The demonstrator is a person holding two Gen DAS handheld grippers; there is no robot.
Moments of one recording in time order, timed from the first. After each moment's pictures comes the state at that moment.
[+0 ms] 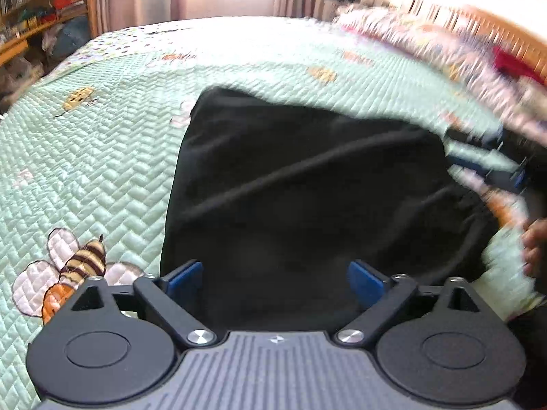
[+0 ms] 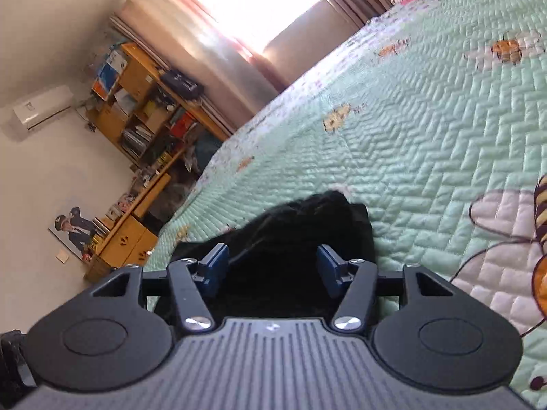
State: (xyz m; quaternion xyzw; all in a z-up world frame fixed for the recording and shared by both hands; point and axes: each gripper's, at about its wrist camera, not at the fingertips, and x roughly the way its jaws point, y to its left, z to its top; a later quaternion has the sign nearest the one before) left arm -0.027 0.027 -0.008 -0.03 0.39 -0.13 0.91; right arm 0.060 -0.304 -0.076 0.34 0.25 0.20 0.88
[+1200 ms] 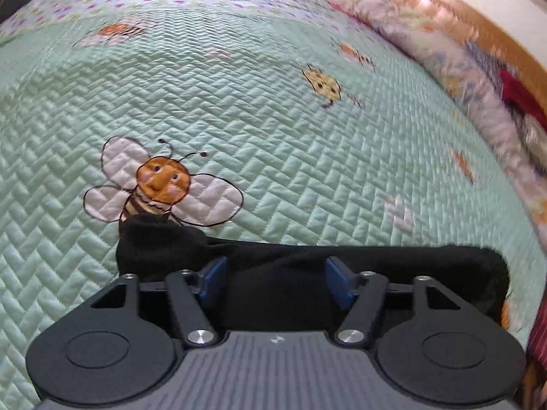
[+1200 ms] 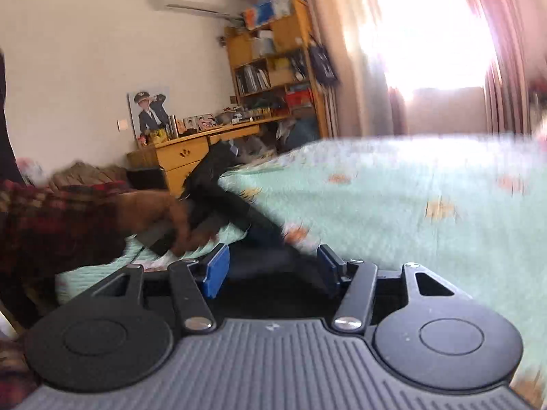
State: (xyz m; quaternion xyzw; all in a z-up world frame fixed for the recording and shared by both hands) left arm 0.208 0.009 -0.042 -0.05 0.49 -0.19 0.85; right arm 0.034 -0.245 -0.001 0.02 0.15 0.36 0.92
